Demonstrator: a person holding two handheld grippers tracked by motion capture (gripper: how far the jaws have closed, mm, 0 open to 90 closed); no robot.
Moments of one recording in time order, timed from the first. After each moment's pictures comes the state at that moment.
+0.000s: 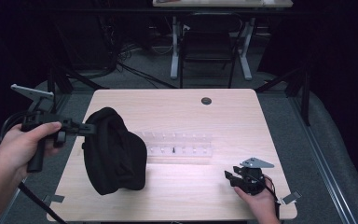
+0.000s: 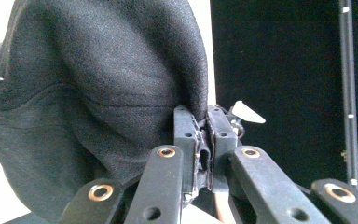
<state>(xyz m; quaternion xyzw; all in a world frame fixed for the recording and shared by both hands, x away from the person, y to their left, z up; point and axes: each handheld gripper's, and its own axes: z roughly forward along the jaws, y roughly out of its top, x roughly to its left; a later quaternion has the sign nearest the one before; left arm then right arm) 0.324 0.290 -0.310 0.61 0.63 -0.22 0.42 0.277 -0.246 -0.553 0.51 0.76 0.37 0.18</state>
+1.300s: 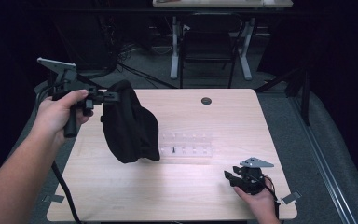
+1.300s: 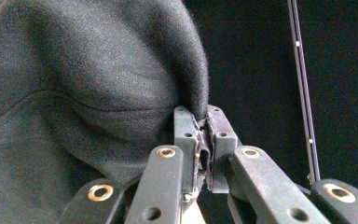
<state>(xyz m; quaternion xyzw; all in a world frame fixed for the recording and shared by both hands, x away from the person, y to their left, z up) 0.382 0.242 -0.290 0.58 0.62 -0.22 0.47 0.279 -0.245 -0.554 0.51 0.76 0.37 0.17</state>
